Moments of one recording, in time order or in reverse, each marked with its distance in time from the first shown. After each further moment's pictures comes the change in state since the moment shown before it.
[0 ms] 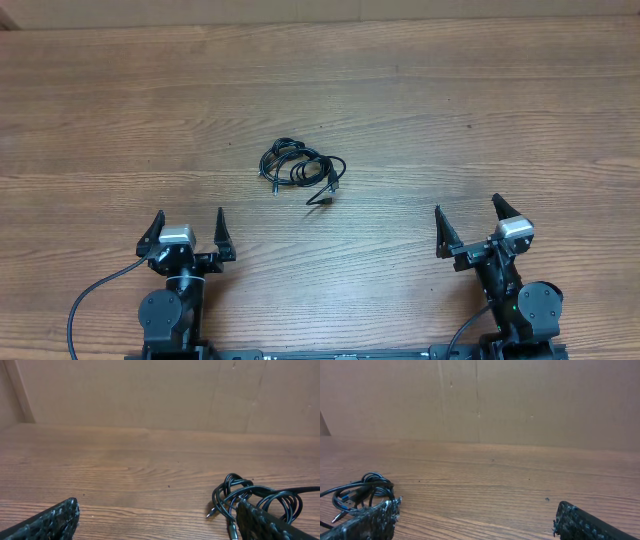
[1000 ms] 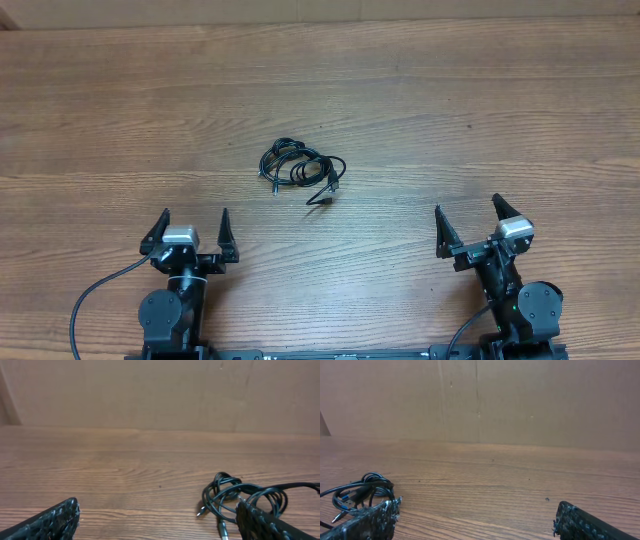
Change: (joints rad) left arm 0.000 0.000 0.000 0.002 0.054 0.000; right arm 0.000 0.000 0.000 -0.001 0.000 0.000
